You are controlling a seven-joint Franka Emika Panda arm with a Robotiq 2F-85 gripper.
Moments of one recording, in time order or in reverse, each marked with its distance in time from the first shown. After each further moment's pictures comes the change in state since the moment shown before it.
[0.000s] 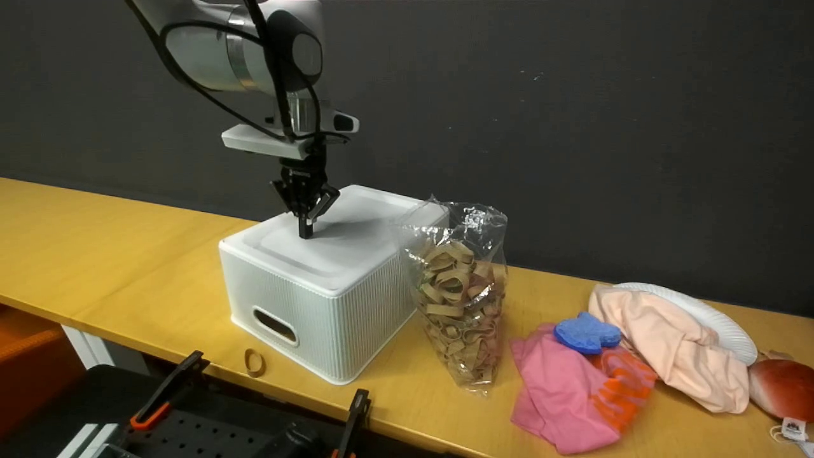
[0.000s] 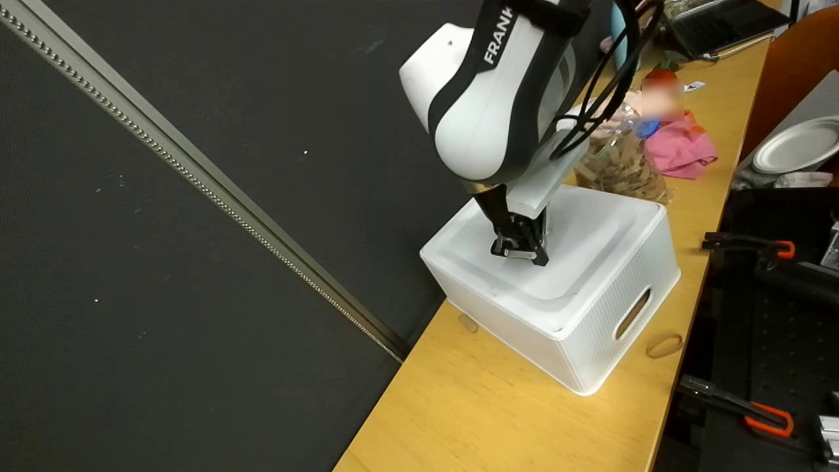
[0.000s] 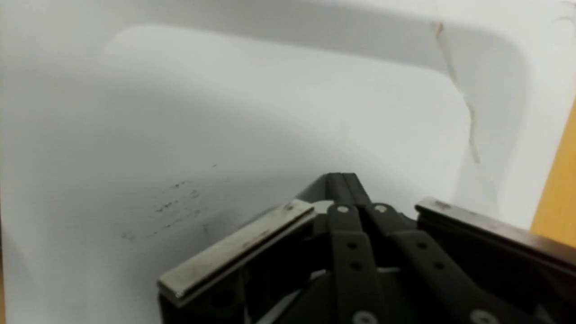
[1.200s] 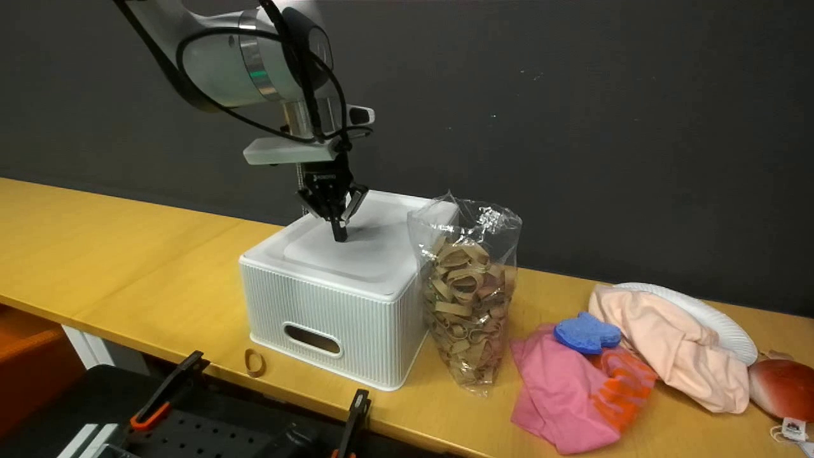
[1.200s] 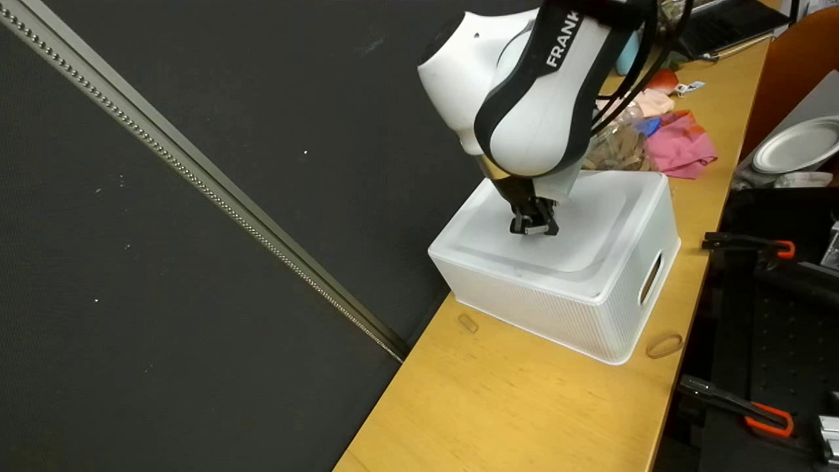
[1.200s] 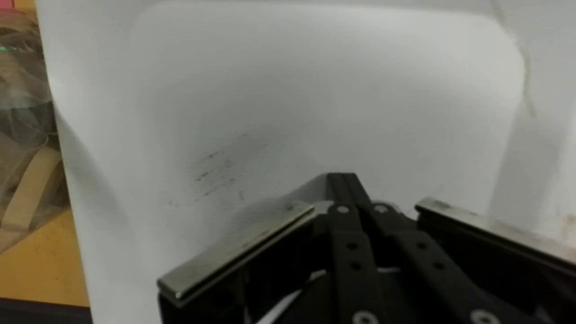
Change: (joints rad) arm -0.003 -0.036 -0.057 -0.072 -0.240 0.111 0.046
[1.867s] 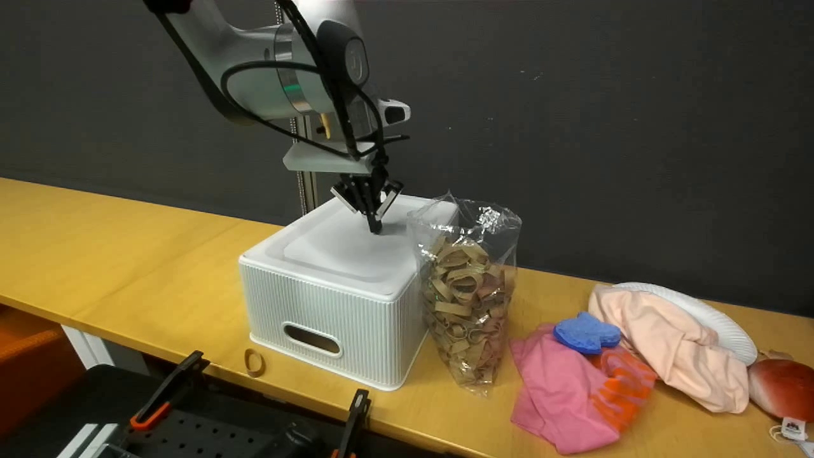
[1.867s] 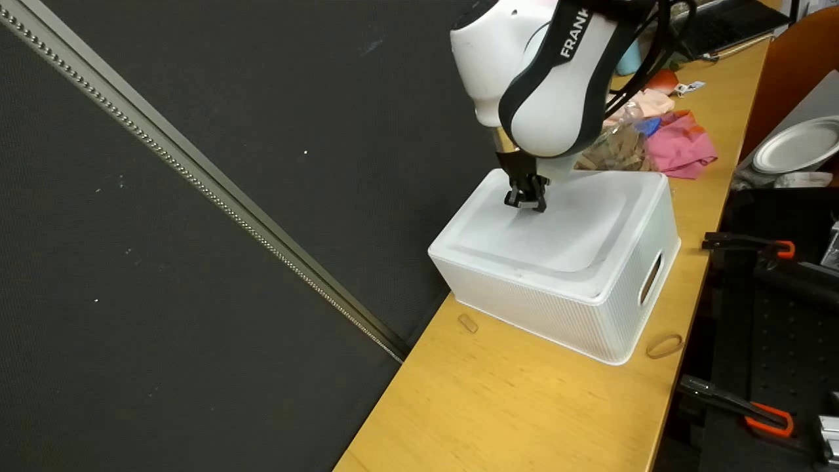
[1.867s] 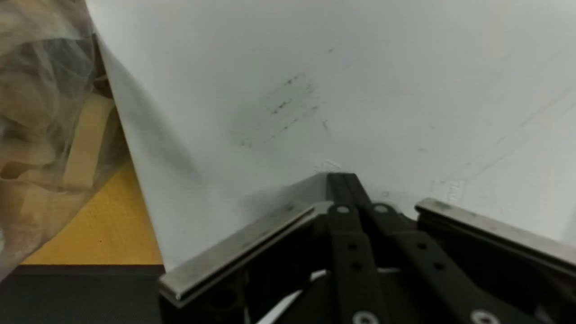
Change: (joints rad) arm -0.053 0.016 -0.049 -0.023 0.009 0.216 0.001
